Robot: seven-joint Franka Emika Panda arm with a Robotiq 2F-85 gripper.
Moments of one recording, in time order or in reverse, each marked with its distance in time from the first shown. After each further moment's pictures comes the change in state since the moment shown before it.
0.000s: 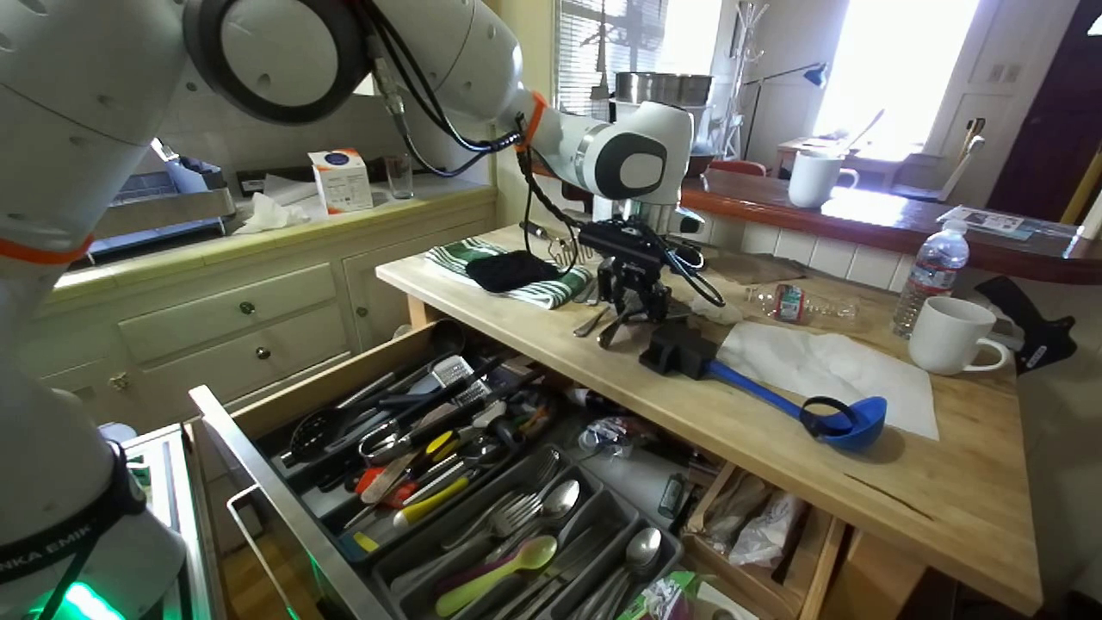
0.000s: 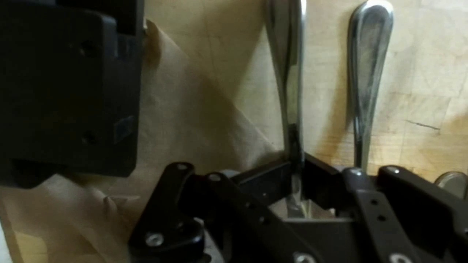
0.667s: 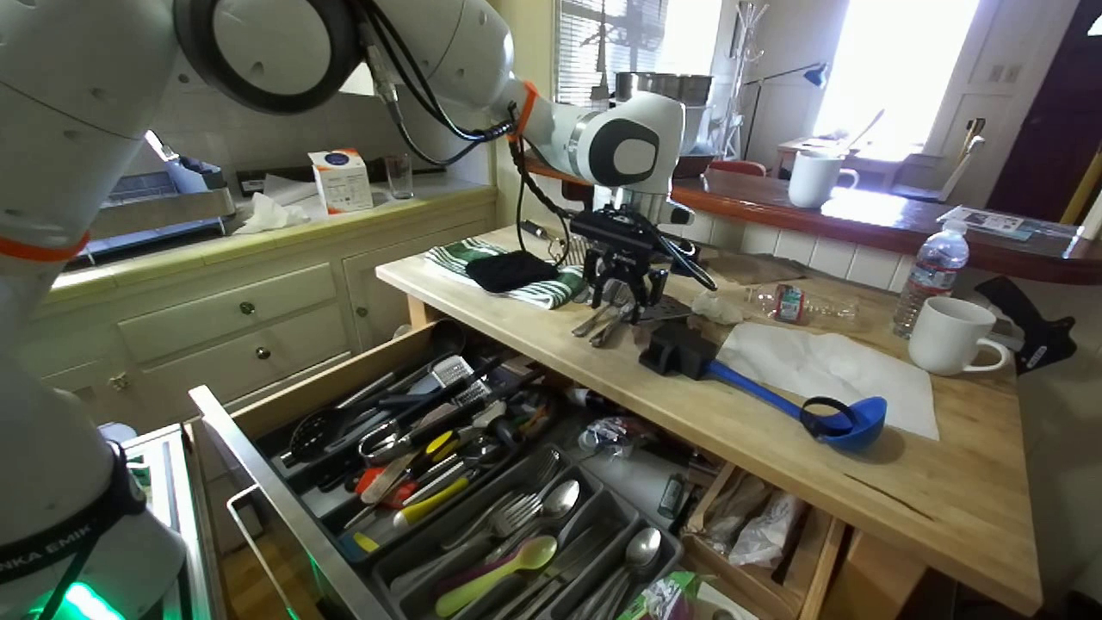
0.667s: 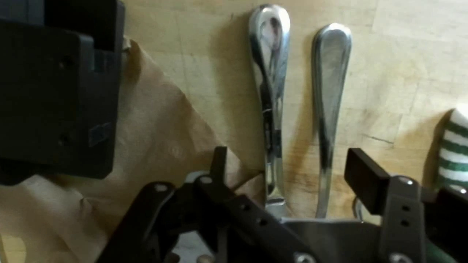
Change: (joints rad) arm 0.023 -0.038 0.001 -0.020 -0.016 -0.060 0.001
